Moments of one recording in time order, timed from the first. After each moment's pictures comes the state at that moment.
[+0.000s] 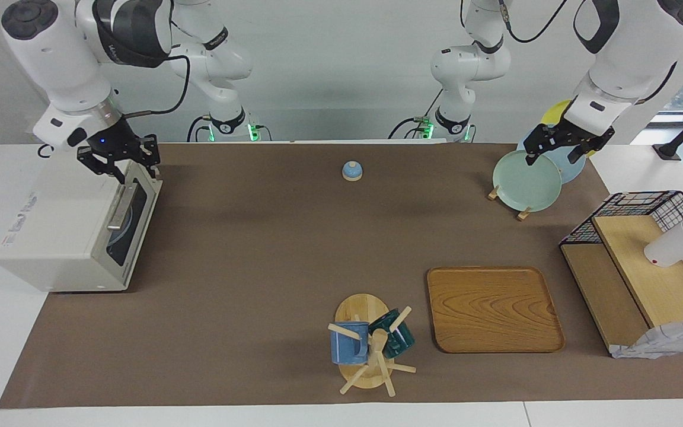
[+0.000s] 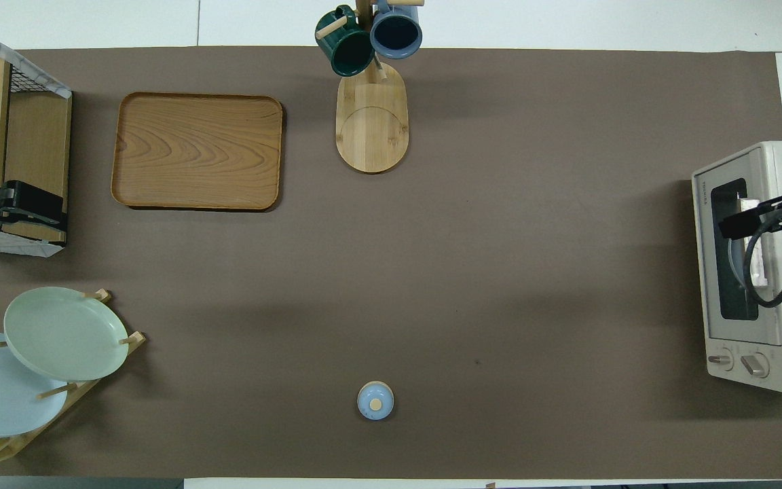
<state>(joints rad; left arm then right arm) 0.02 0.00 -0.10 -1.57 0.00 1.49 -0.03 -0.05 -0.04 -0.01 -1.72 -0.02 1.63 -0.32</state>
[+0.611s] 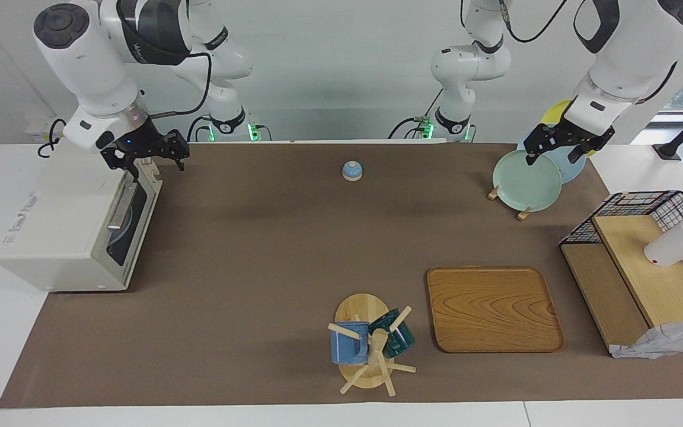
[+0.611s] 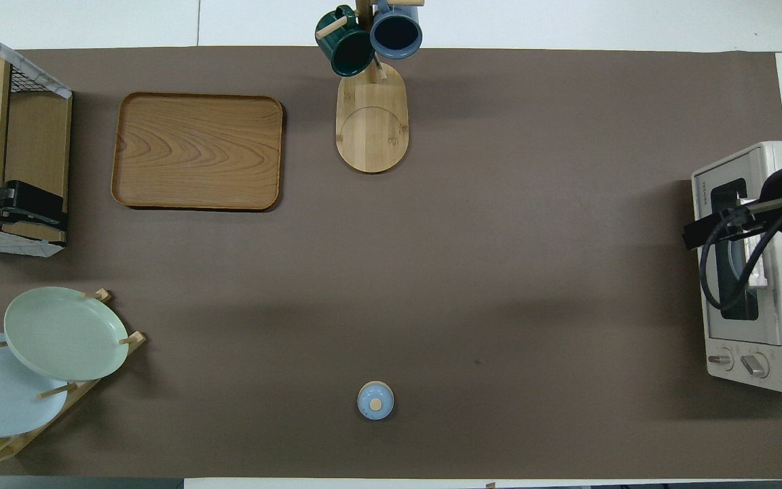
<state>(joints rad) 0.02 0.00 -0.10 -1.57 0.00 1.49 -0.03 0.02 -0.03 -0.01 -1.72 -0.03 1.57 -0.20</state>
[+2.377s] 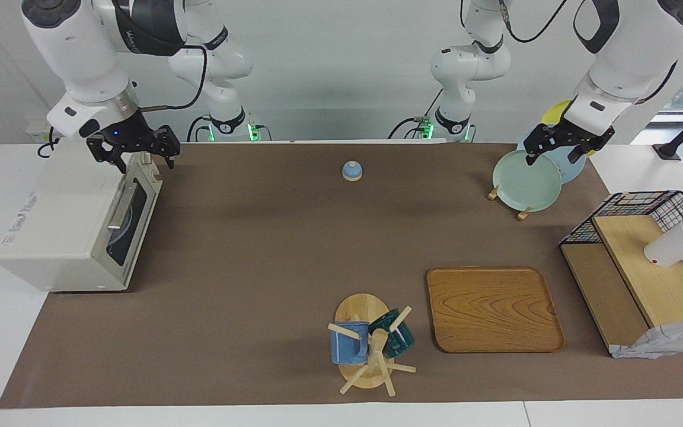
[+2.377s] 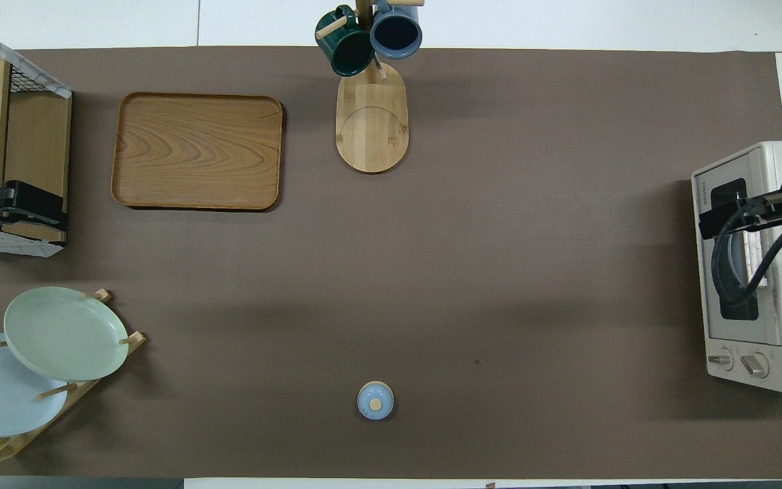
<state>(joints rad) 0.02 0.00 -0.10 -1.57 0.01 1.49 -0.03 0.03 -0.03 -0.03 -1.67 -0.07 1.57 -0.14</state>
